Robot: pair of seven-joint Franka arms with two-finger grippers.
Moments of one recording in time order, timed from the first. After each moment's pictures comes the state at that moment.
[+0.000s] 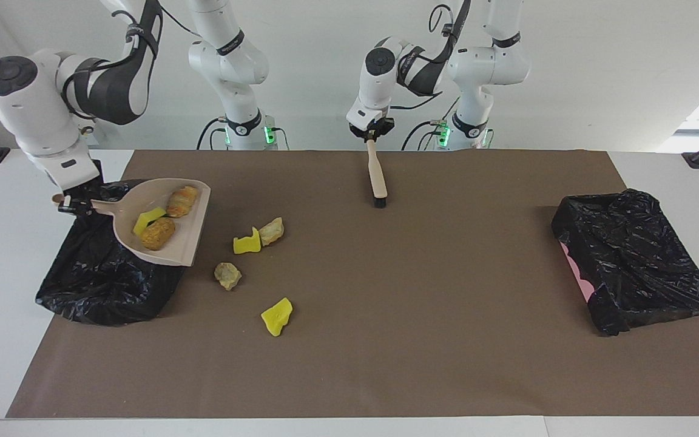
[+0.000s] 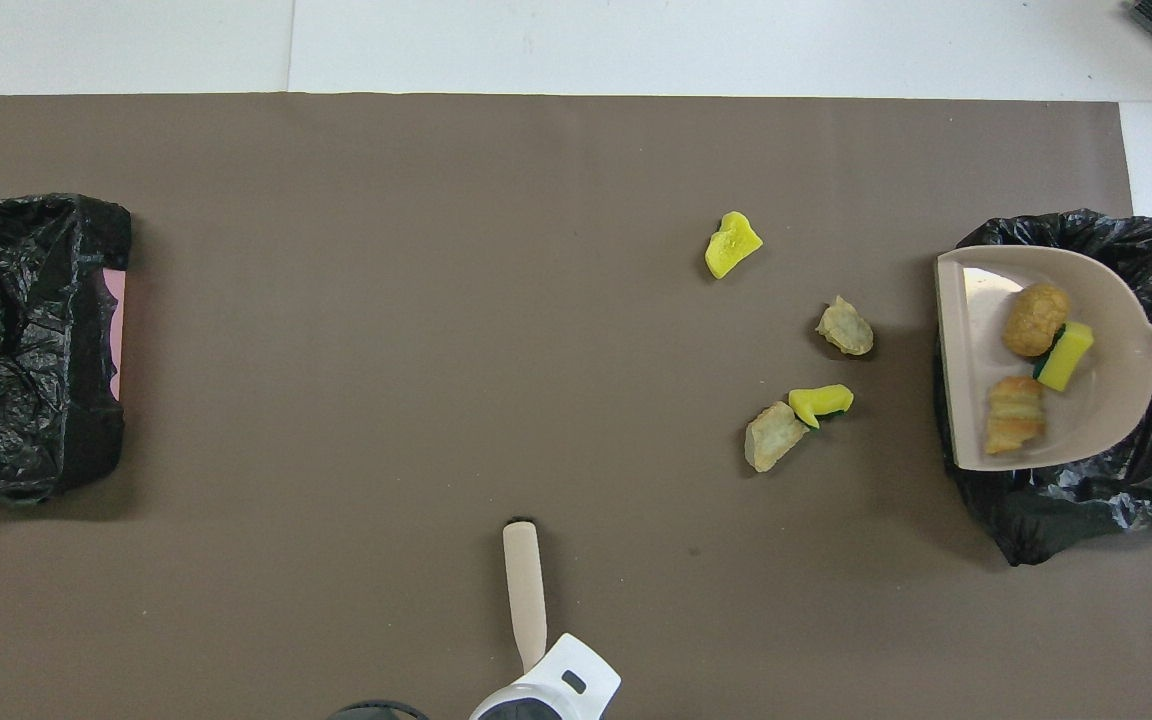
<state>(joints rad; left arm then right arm) -0.11 -0.33 -0.94 -2.47 -0.56 2.03 -0.72 -0.36 0.09 0.04 -1.78 -0.24 1.91 -1.78</state>
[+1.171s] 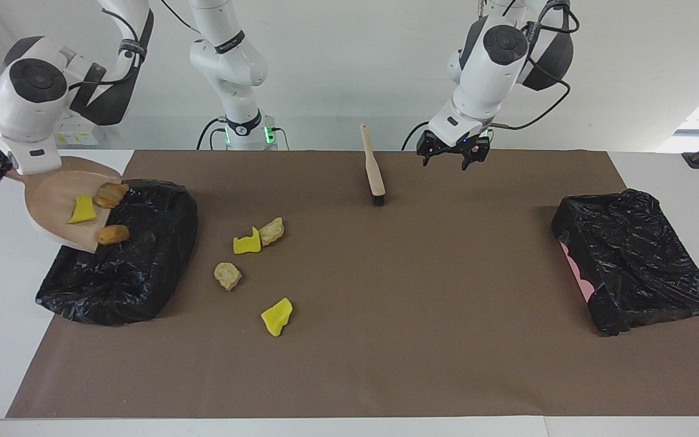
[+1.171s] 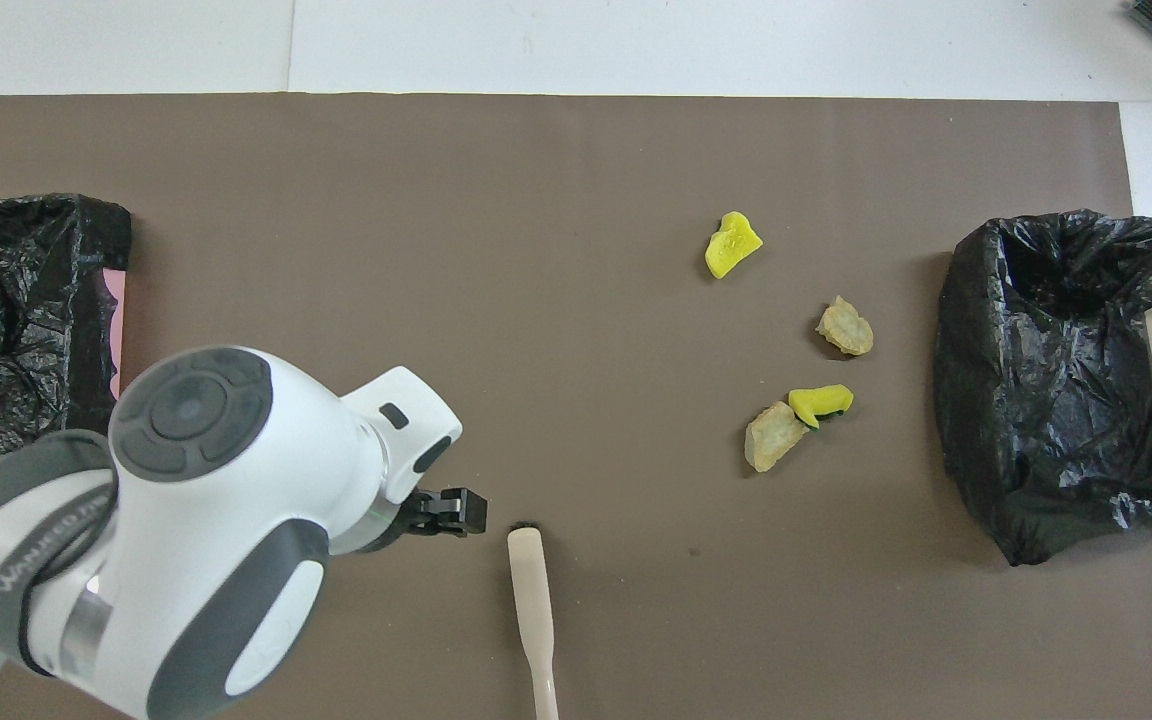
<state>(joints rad) -0.11 -0.09 -0.31 -1.87 -0.09 1.68 -0.20 -0.40 0.00 0.06 -1.88 -0.90 1.95 -1.58</state>
